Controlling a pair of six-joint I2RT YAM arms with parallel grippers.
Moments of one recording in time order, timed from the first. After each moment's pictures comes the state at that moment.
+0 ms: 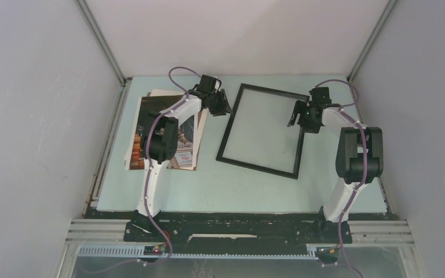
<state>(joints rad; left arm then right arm) -0.38 2.34 1.89 -0.41 0.26 -0.58 -0.01 1.86 1.26 -0.40 -0.18 0.33</state>
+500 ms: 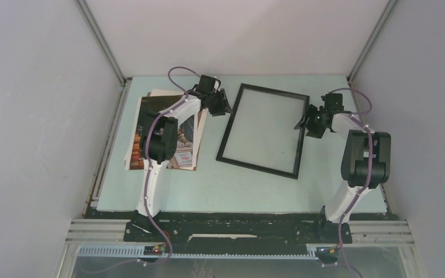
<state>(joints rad) -0.38 2.33 1.88 -0.39 0.27 -0.58 -0.09 1.80 1.17 -0.36 -0.28 0.40</state>
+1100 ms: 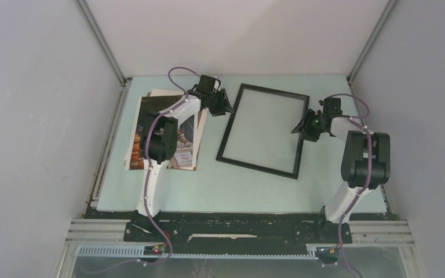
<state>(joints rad) -0.38 2.33 1.88 -0.38 0.29 -0.59 -0.11 1.80 1.10 -0.30 -0.39 0.45</state>
